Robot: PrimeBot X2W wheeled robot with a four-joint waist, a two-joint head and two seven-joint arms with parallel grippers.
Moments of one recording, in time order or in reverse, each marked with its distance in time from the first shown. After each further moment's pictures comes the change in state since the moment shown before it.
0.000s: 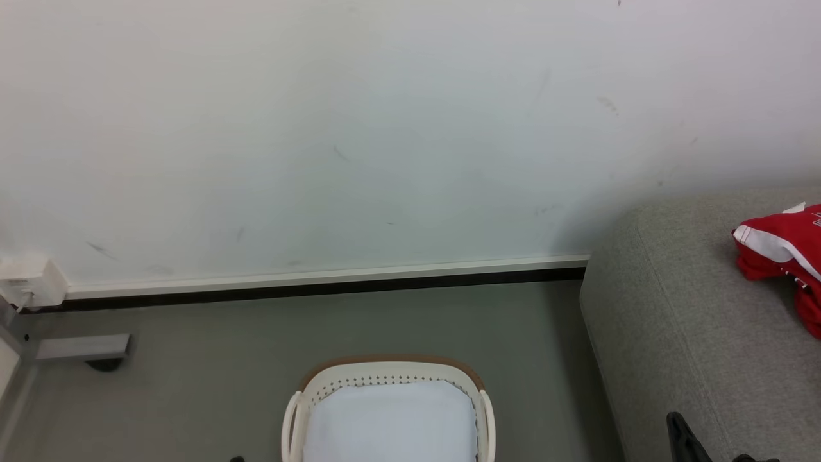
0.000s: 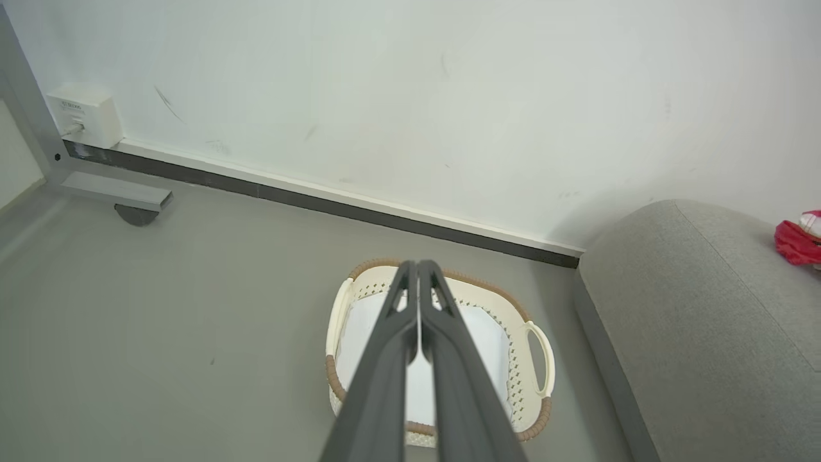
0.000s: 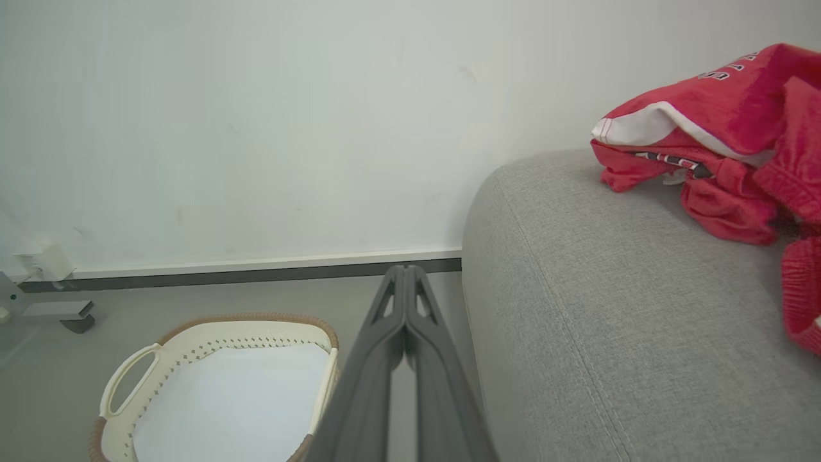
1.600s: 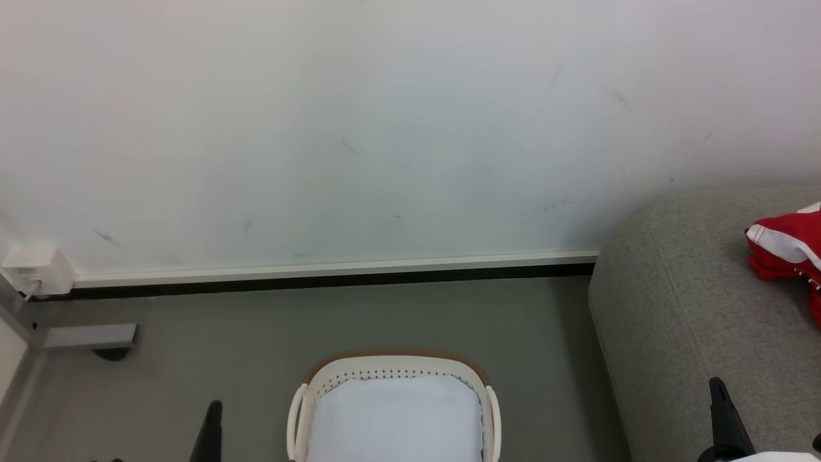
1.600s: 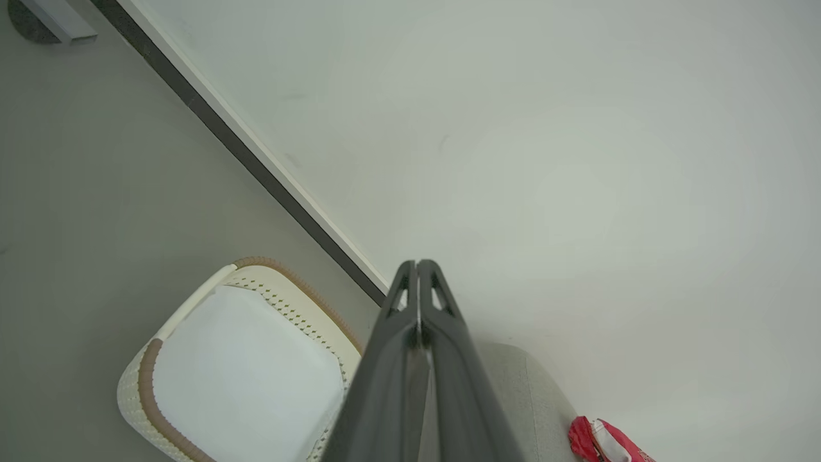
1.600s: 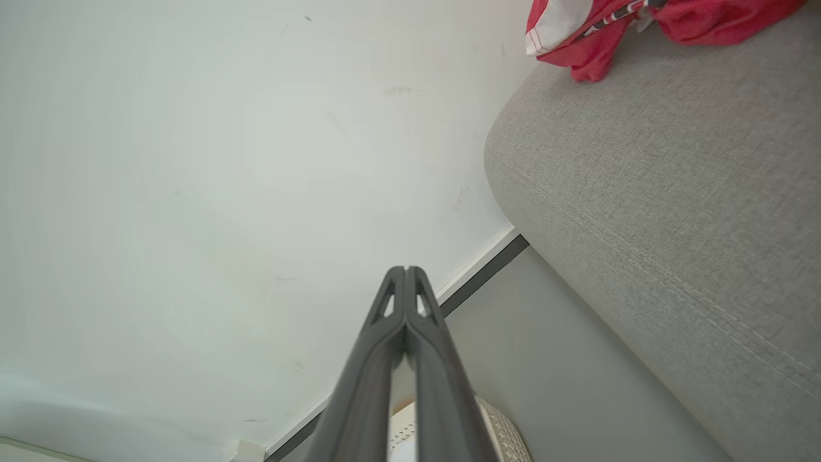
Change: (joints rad) left arm -0.122 0.002 0.061 -0.030 -0.703 -0.005 0.185; right arm -0.068 -0.002 -0.066 -0.061 0.762 0.000 0.184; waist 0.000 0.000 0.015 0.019
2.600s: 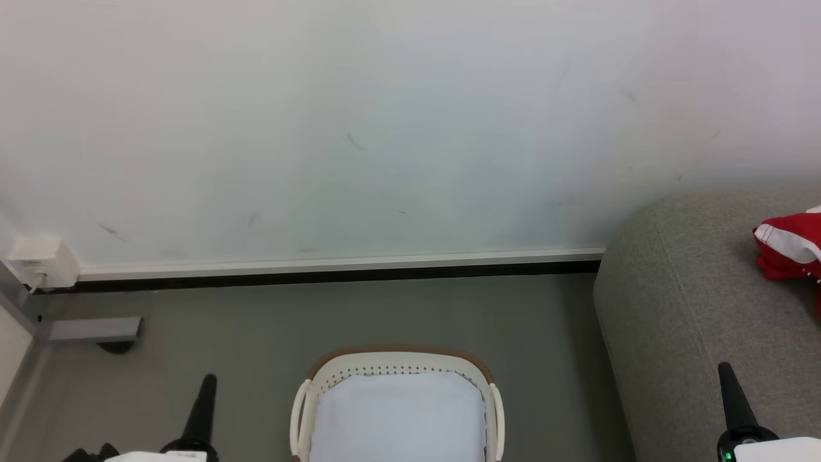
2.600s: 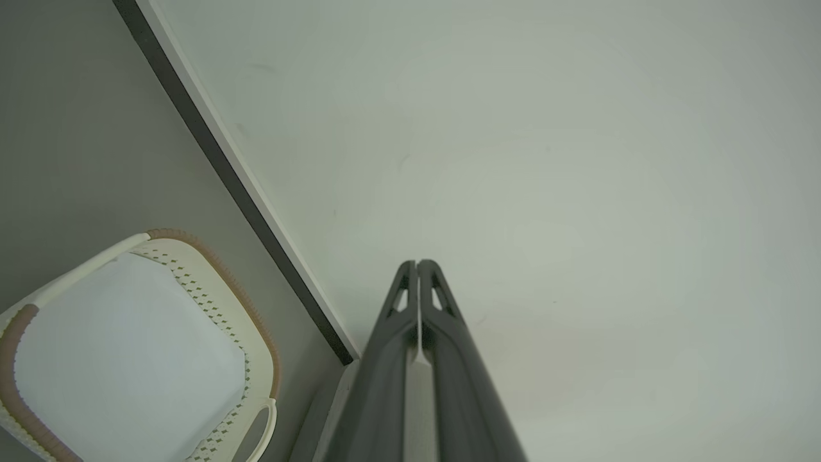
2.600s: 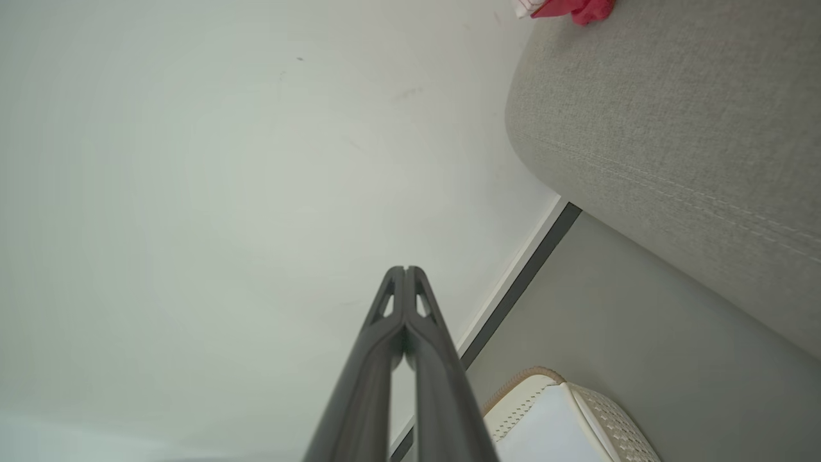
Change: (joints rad) left arm -0.054 0.003 0.028 -0.015 -0.293 -0.001 0.081; right arm -0.028 -0.003 -0.028 -0.023 0.318 0.000 0.081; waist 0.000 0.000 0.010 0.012
